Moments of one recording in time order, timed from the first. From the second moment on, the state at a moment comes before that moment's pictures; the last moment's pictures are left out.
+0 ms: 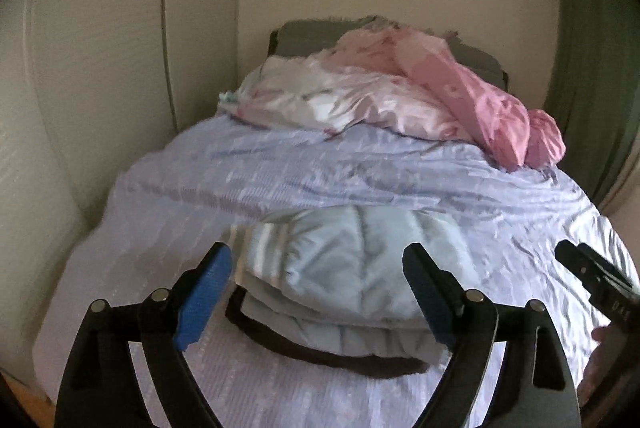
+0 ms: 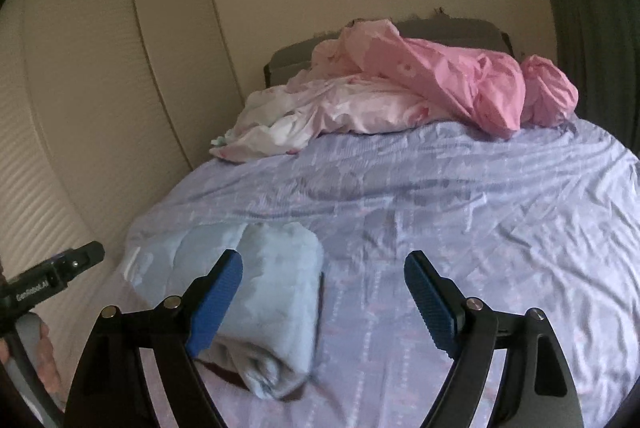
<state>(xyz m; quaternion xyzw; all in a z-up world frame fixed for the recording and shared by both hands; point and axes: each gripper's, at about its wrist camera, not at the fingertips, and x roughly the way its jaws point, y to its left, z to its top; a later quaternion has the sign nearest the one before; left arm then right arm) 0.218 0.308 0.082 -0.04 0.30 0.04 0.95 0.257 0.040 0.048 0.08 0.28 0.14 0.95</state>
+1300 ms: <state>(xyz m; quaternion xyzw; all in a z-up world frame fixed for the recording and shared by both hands) -0.039 0.116 0.045 0.00 0.30 -0.01 0.95 -0.038 -0.137 0.033 0.03 0.25 0.06 0.97</state>
